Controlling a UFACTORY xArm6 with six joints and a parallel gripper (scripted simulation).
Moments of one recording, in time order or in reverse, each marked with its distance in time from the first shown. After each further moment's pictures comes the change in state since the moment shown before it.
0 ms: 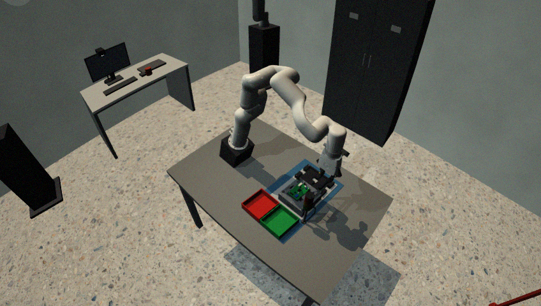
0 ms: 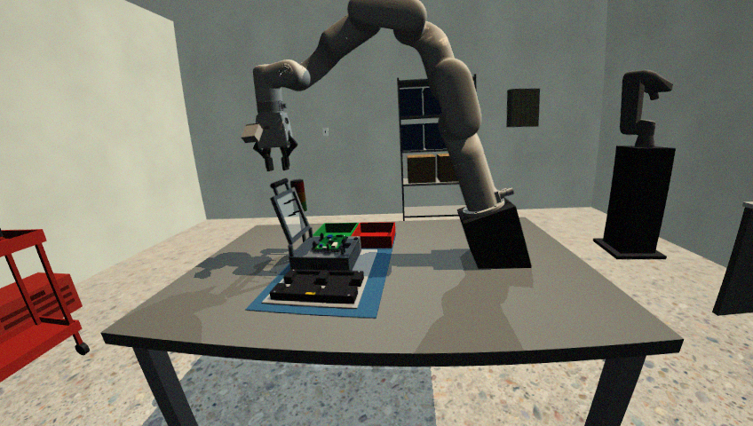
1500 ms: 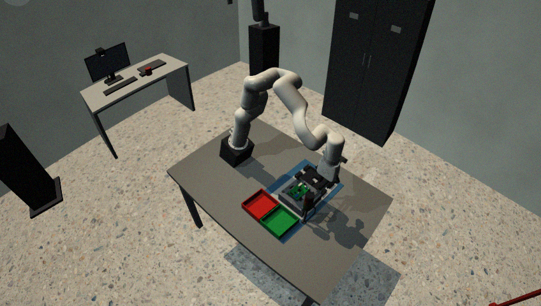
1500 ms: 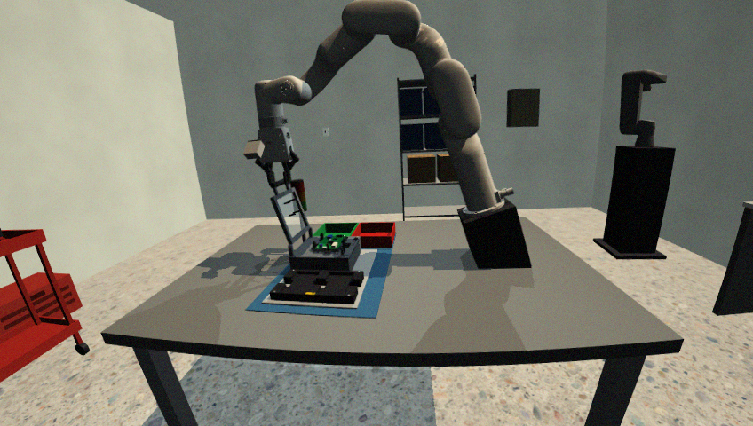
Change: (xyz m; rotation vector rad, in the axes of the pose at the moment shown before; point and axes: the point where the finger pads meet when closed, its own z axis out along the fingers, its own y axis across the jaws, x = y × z) arm 0.000 0.001 0.044 0.001 0.000 0.000
